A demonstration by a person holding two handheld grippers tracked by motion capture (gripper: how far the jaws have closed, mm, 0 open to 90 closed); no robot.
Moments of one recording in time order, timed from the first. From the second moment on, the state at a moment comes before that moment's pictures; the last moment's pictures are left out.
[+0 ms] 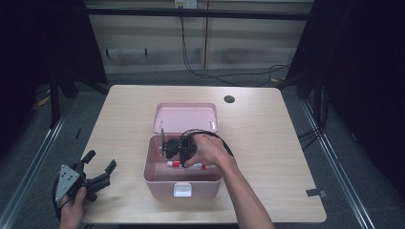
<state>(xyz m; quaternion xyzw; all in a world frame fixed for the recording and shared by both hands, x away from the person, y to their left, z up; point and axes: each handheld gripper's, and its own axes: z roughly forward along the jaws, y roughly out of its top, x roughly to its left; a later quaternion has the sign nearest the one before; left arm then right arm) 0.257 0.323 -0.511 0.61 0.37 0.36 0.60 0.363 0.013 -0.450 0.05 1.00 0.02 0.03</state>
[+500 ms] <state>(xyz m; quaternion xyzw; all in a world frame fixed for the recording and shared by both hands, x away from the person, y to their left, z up) 0.257 0.323 -0.511 0.61 0.37 0.36 0.60 0.362 0.009 -0.439 0.06 1.00 0.04 0.01</state>
